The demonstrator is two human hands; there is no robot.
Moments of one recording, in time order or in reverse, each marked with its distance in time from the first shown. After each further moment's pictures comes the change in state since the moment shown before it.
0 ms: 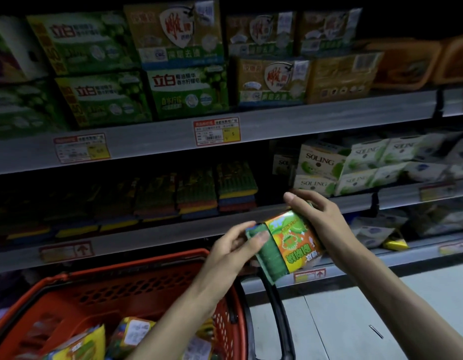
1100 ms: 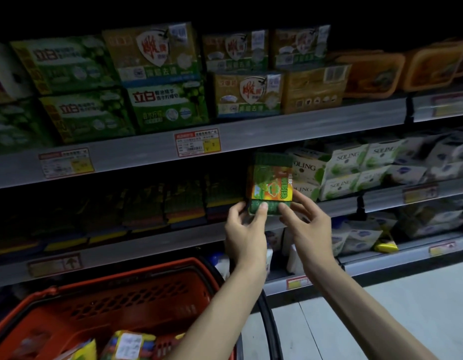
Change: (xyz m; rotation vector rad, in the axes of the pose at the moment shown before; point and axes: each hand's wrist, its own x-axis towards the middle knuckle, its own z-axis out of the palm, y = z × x) left_hand 0.084 -0.006 0.082 -0.271 0.580 0.131; right_hand 0.002 0.024 0.013 0.175 0.313 -0.229
